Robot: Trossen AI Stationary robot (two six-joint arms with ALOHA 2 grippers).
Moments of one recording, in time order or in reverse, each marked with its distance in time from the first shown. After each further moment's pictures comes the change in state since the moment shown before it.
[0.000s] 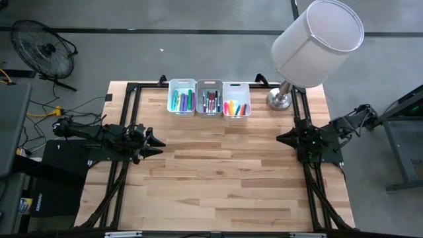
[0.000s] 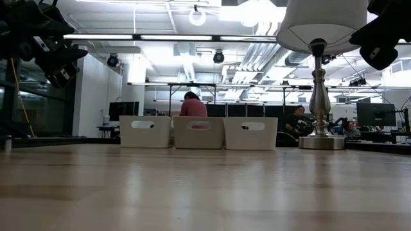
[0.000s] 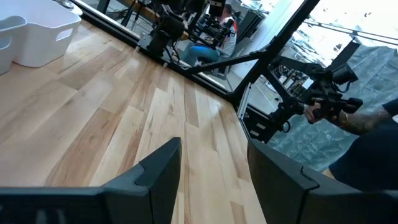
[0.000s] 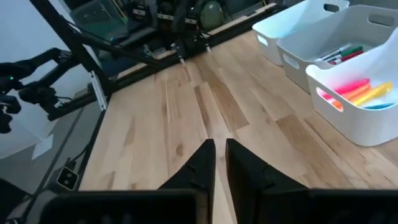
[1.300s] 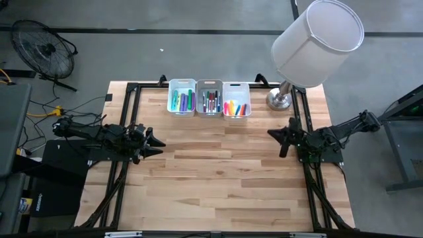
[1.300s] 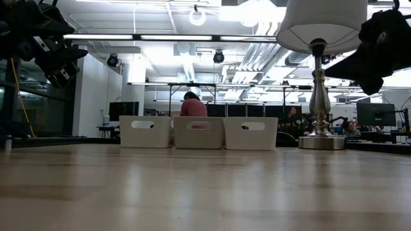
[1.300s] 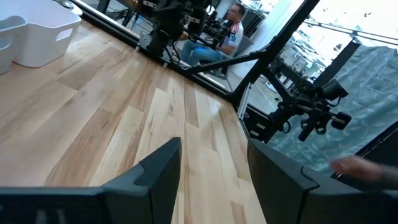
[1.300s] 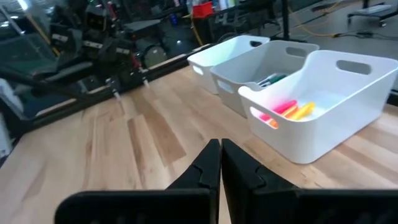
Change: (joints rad) left arm 0.000 0.000 0.000 0.000 0.000 0.000; right arm -0.119 -0.008 -0.308 0.400 0.224 -0.128
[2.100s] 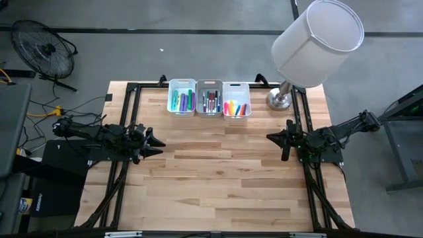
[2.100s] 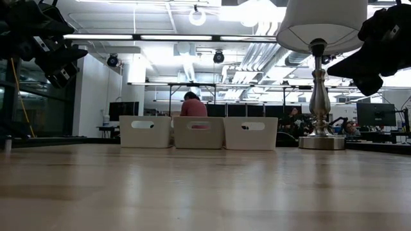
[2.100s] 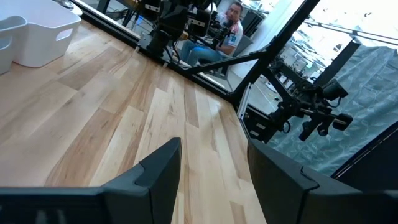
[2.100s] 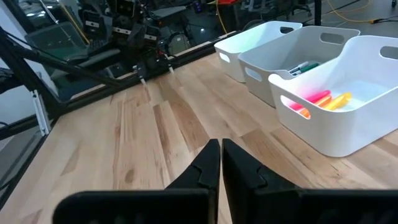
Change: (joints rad) left arm 0.000 0.000 0.000 0.000 0.000 0.000; right arm 0.000 0.000 0.001 0.000 -0.130 0.005
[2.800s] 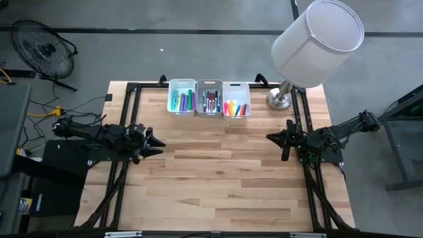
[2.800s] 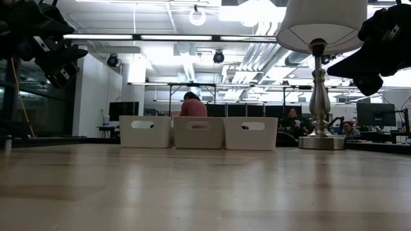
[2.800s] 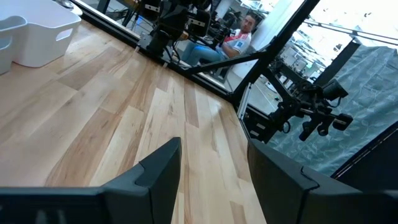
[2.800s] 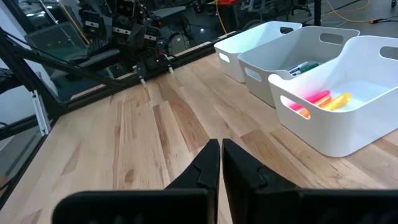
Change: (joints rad) left arm 0.000 0.000 0.000 0.000 0.000 0.000; right arm 0.000 0.000 0.000 0.000 0.001 0.000
